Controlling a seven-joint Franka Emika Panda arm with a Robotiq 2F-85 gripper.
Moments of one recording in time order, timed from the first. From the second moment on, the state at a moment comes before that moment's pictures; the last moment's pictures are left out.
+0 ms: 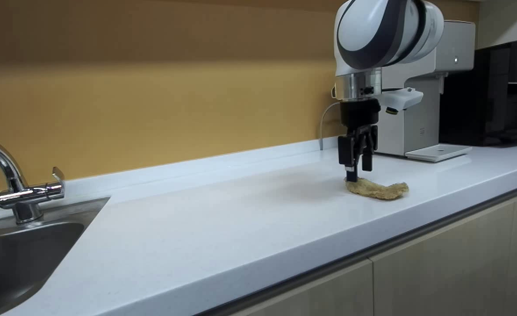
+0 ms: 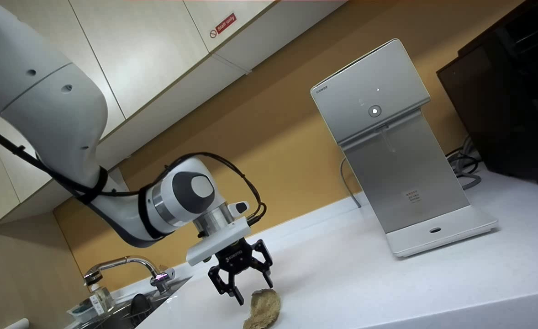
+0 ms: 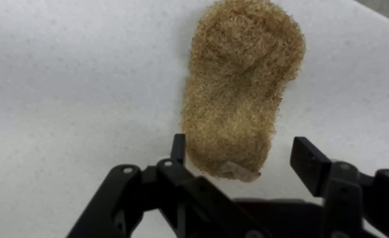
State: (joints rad) arm 0.06 0.06 0.06 -2.41 -0.07 2.54 -0.24
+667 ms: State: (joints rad) arm 0.05 0.09 0.07 -2.40 -0.02 2.56 -0.29
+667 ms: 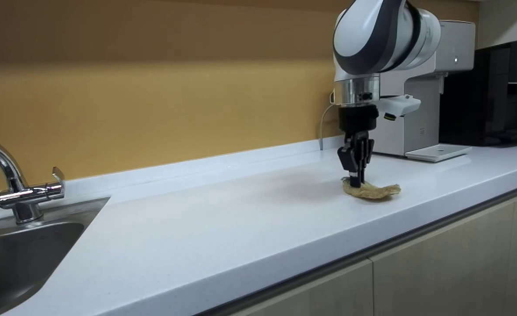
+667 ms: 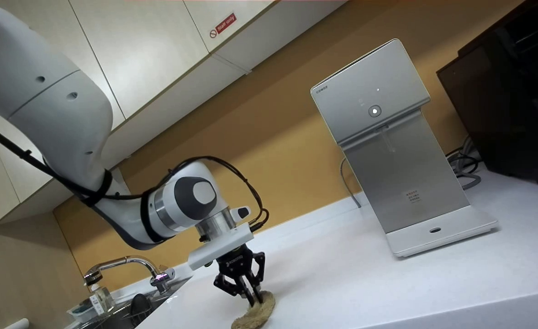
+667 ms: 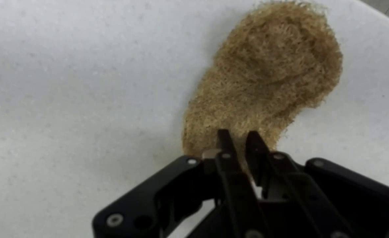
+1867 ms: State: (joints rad) arm 0.10 0.40 0.13 -1.95 -0.12 2.43 -0.36
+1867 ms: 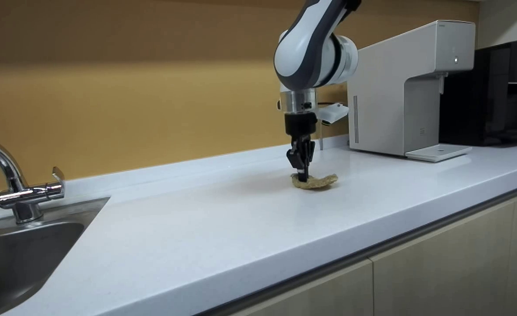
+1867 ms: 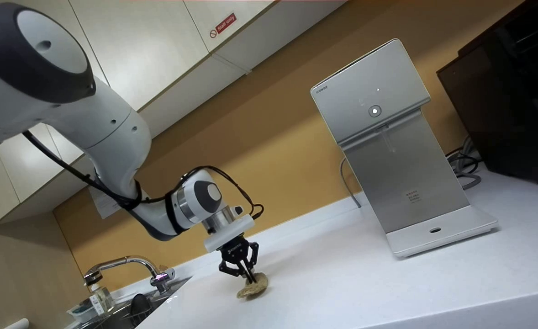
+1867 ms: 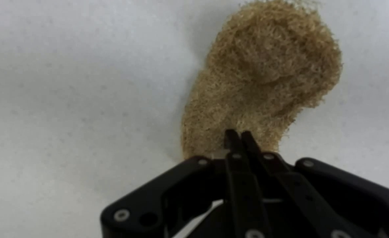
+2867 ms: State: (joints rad) arm 0.05 0.12 0.18 -2.32 0.02 2.21 -0.59
